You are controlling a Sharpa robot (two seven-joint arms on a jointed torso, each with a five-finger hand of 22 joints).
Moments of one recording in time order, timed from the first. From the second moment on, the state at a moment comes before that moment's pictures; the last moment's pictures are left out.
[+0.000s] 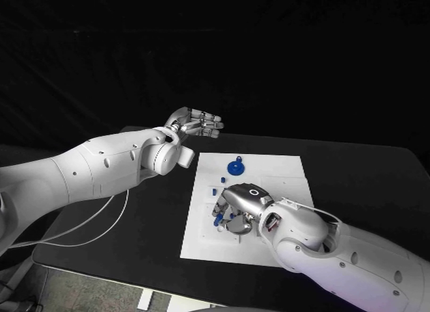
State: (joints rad) left arm 1.27 -0.64 -0.07 1.15 -0.20 -0.28 0.28; left_hand 1.34 -0.01 0.17 -0.19 0.14 1.04 0.14 0.07 0.06 1.12 0.13 0.06 0.06 1.20 0.10 0.07 0.07 0.06 1.02 0.09 0.08 0.33; right arm 0.86 -0.57 0.14 1.64 -1.85 -0.18 -0.24; right_hand 1.27 -0.10 0.62 -0.23 0.05 1.27 0.08 0.06 0.07 1.34 0.04 0.06 0.06 1.45 -0.07 0.82 0.61 0.11 1.46 -0.09 0.48 0.89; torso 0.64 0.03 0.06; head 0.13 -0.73
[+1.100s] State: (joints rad) left arm 1.27 -0.64 -0.07 1.15 -0.20 -0.28 0.28; left_hand 1.34 -0.01 0.17 -0.19 0.14 1.04 0.14 0.07 0.06 1.12 0.13 0.06 0.06 1.20 0.10 0.07 0.07 0.06 1.02 0.09 0.08 0.33; right arm 0.86 -0.57 0.11 1.61 -1.91 -0.14 -0.24; right_hand 1.28 -0.10 0.62 -0.24 0.05 1.28 0.08 0.06 0.07 1.35 0.04 0.06 0.06 1.45 -0.07 0.81 0.61 0.12 1.47 -0.09 0.47 0.89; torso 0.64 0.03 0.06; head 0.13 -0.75
